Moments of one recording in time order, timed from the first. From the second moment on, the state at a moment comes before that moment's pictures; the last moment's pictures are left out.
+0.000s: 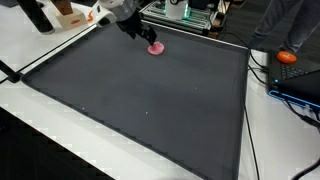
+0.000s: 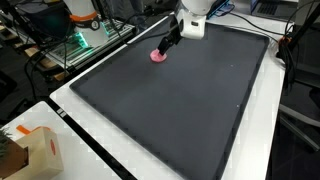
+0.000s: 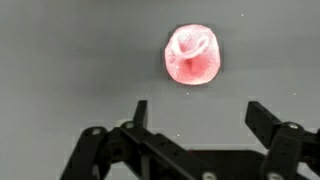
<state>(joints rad) 0.01 0.41 0.02 -1.91 0.06 1.86 0.08</state>
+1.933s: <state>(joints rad) -0.09 0.17 -0.09 -2.52 0.77 2.38 0.45</state>
